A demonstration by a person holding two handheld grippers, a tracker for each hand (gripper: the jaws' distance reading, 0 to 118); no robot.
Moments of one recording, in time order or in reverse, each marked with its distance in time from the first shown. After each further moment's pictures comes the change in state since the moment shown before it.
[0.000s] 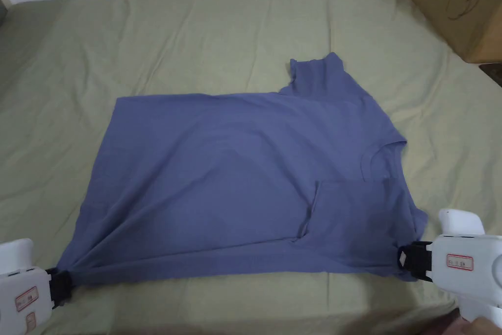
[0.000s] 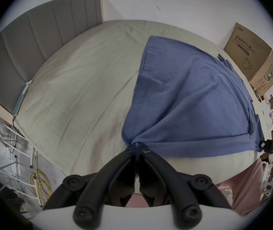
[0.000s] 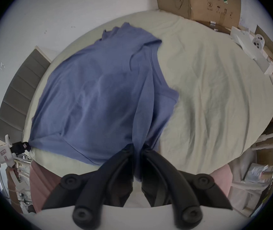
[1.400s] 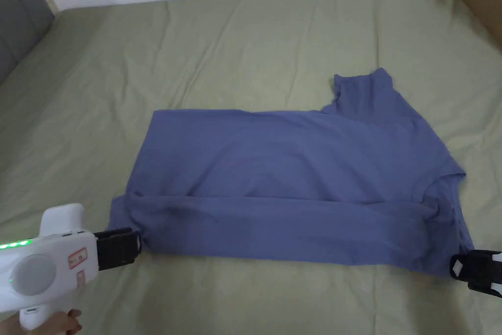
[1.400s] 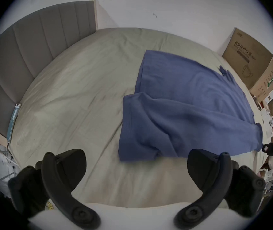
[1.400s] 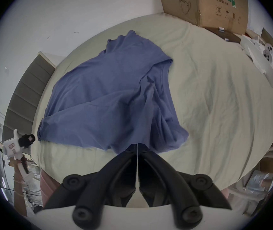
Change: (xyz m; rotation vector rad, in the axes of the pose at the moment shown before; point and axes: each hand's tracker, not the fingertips) left arm 0.009 0.076 -0.051 0.053 -0.028 -0.021; right arm -0.002 0.059 -0.015 -0.021 0.061 -0.016
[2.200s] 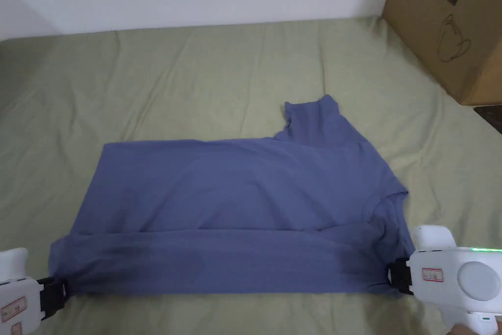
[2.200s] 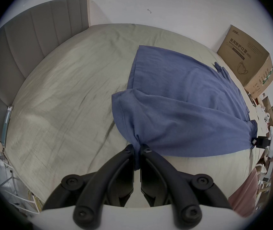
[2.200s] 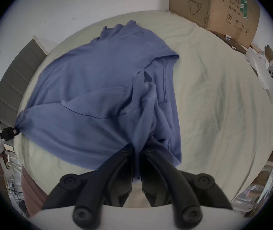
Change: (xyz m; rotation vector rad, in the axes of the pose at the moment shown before) left arm -0.003 0.009 0.004 -0.030 -0.071 -0.015; right arm 0.001 0.019 -0.047 -0.013 -0.108 0.112
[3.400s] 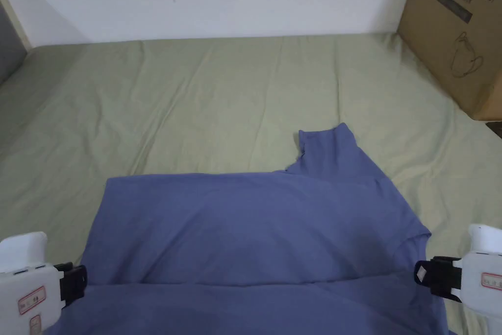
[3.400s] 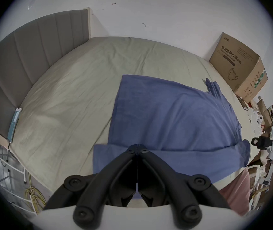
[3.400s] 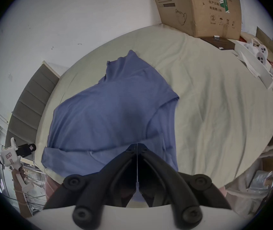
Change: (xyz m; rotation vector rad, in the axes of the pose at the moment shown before) left arm 0.026 -0.003 0.059 0.090 -0.022 0.007; right arm -0.006 -0.007 0.075 0.122 0.117 -0.127
